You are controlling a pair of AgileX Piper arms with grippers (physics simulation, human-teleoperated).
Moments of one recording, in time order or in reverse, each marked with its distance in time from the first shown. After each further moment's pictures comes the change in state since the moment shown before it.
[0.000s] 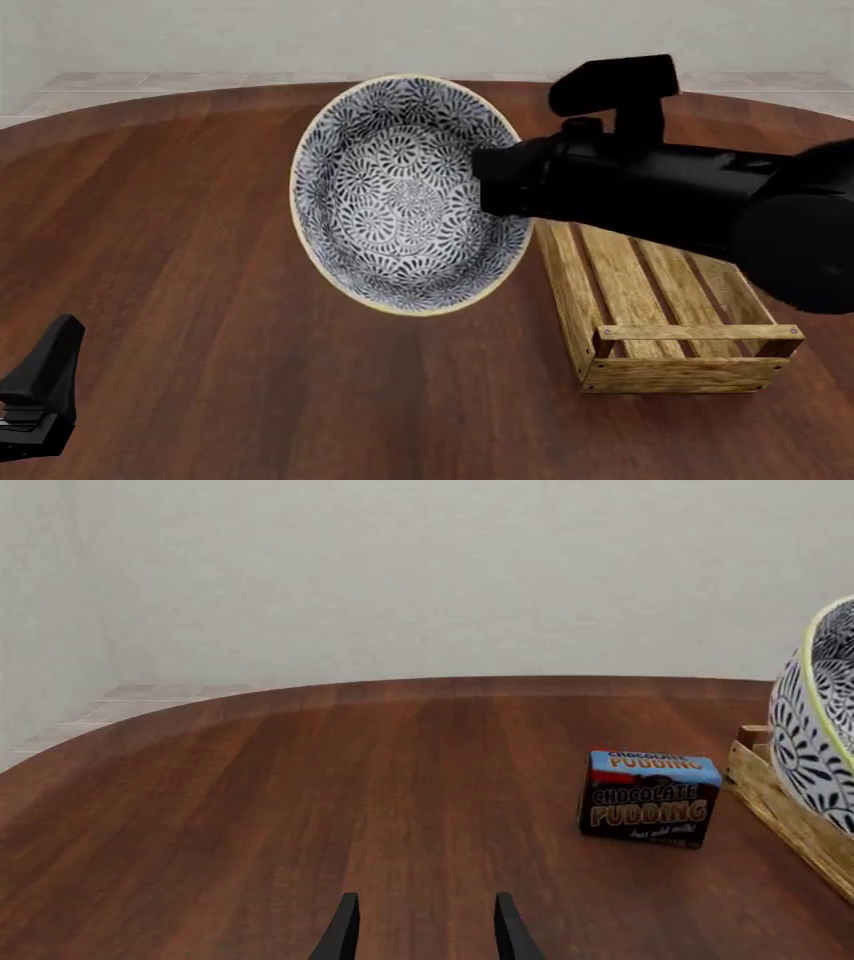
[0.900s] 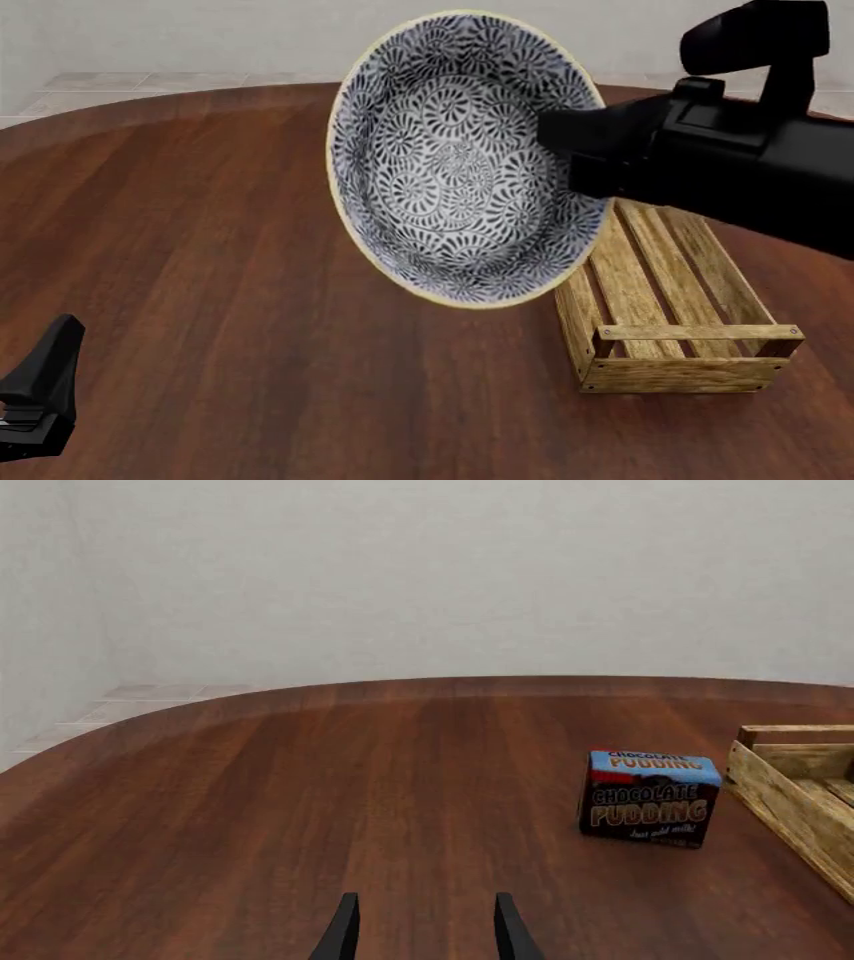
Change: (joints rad) left arm 0.000 0.000 0.000 0.000 0.000; right arm -0.022 -0.224 0.024 0.093 -0.026
